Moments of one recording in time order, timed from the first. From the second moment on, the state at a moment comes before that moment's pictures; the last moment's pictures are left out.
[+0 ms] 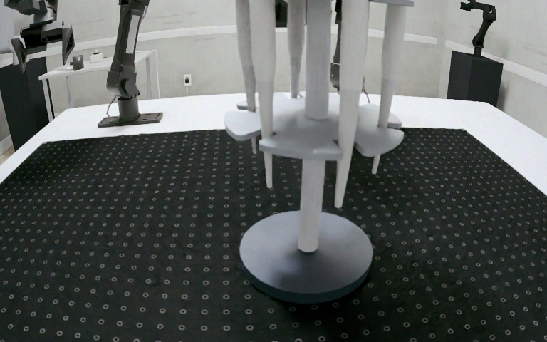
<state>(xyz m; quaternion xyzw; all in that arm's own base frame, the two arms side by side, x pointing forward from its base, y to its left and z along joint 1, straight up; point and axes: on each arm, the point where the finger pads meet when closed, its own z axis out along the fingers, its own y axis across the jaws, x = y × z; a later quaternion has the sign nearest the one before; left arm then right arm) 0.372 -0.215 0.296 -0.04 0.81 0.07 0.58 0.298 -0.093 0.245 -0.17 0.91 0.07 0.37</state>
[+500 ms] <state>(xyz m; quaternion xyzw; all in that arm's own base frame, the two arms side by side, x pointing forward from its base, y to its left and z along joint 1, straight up) 0.365 -0.118 0.291 0.08 0.87 -0.01 0.48 0.298 -0.093 0.245 -0.17 0.91 0.07 0.37</state>
